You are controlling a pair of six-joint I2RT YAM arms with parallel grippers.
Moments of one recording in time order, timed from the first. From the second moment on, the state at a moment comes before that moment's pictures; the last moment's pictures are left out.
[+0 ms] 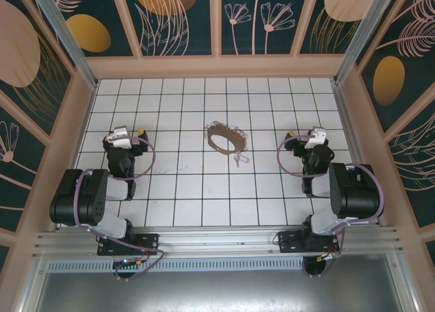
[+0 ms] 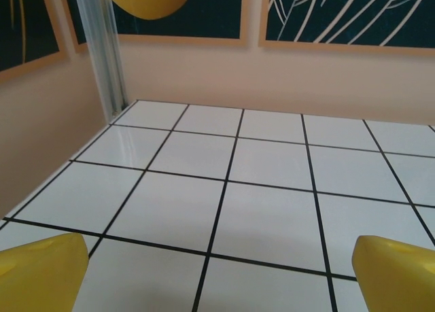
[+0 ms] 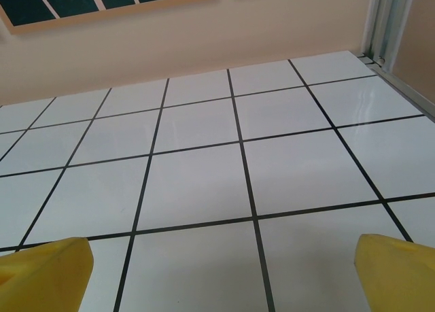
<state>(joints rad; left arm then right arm) -0.01 1.53 0.23 1.19 -0.16 -0.06 -0.04 1.54 0.23 1.11 -0.05 0.12</state>
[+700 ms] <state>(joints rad) -0.01 1.53 0.23 1.17 -0.15 -0.06 -0.03 1.54 0.23 1.11 -0.04 0.12</state>
